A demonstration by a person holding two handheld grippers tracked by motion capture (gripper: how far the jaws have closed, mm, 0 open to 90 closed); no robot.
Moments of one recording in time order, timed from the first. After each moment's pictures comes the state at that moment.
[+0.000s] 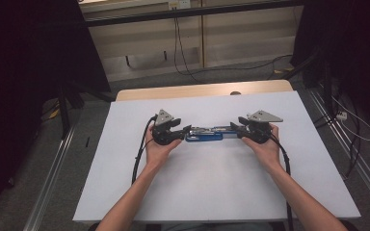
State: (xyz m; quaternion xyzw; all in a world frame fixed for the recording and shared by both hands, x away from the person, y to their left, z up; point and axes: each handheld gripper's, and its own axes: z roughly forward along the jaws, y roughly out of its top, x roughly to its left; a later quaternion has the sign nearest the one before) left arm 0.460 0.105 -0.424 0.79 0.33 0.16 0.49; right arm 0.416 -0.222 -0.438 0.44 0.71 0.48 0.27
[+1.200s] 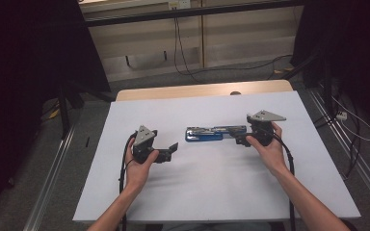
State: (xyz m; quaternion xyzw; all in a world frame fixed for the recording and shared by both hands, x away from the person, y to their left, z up) left arm 0.398 0.158 -0.417 0.77 0.35 0.19 0.50; right arm 0.413 -0.229 -0.435 0.45 0.71 0.48 0.24
